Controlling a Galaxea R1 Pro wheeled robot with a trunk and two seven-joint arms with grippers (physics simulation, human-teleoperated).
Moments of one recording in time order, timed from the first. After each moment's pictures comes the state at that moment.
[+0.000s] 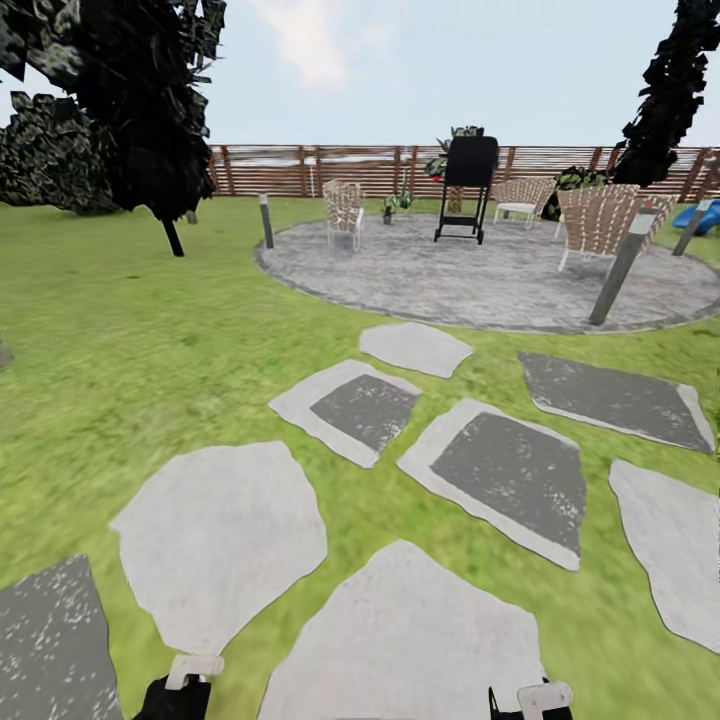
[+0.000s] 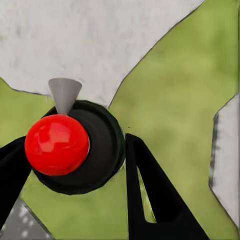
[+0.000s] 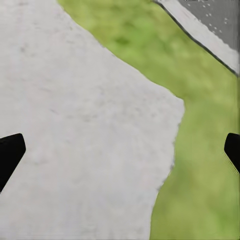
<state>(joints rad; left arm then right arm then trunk) -0.50 0.12 -0.04 -0.02 0.00 -0.30 -0.04 -0.36 -0.04 -0.32 -0.06 0.60 -0.64 -0.27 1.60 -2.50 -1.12</state>
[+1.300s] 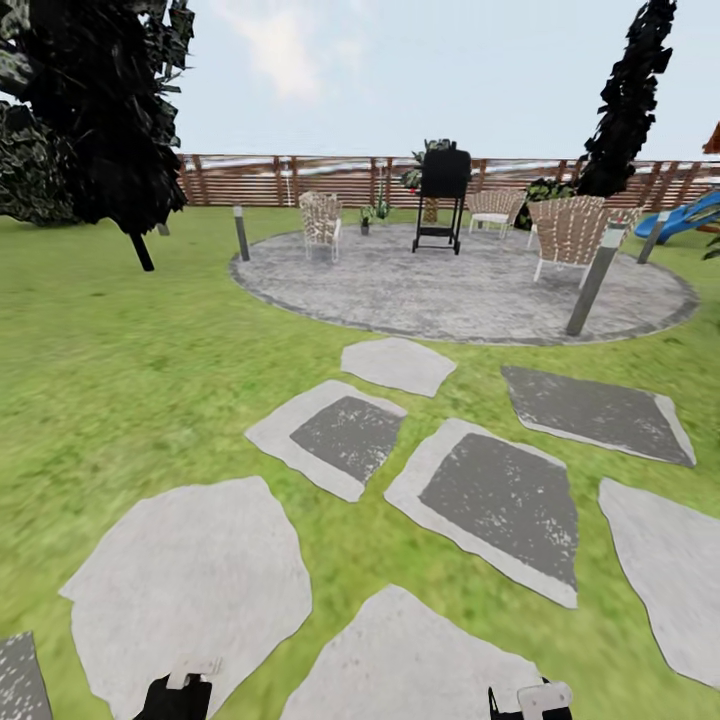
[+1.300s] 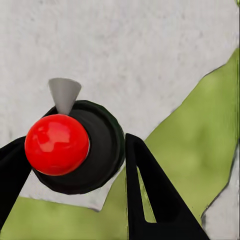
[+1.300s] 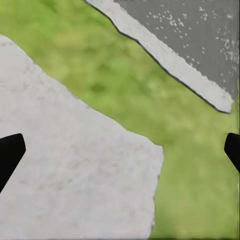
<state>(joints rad) -0.50 0.12 -0.04 -0.02 0.00 -0.30 -0.04 -0.36 -0.04 -0.31 -0.05 0.60 -0.64 -0.27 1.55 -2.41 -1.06</state>
